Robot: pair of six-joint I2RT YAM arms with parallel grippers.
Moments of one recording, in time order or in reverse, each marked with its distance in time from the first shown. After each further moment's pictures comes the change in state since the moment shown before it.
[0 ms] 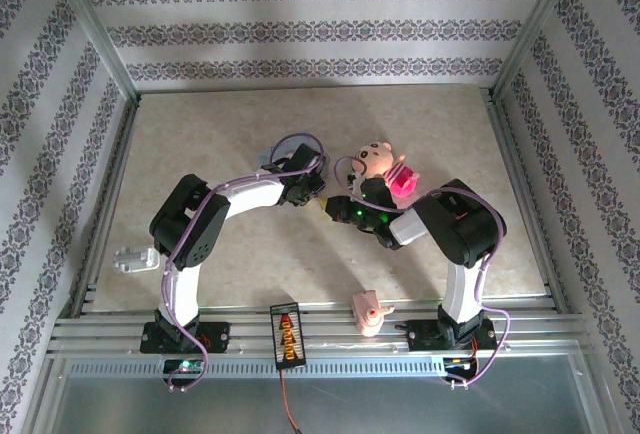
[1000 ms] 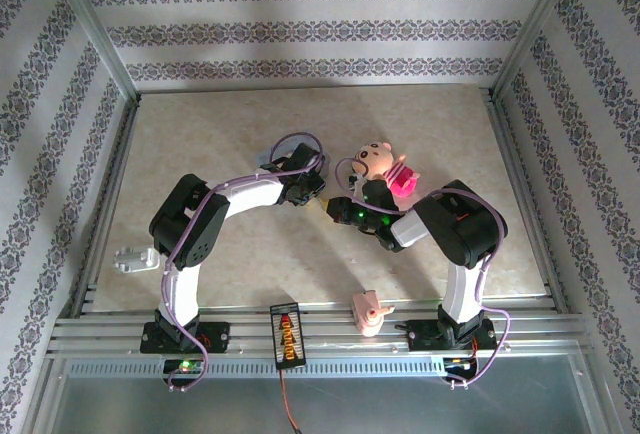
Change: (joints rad) left arm 0.005 0.000 0.000 0.004 0.024 0.000; right arm -0.001 -0.008 -0.021 0.021 0.006 0.000
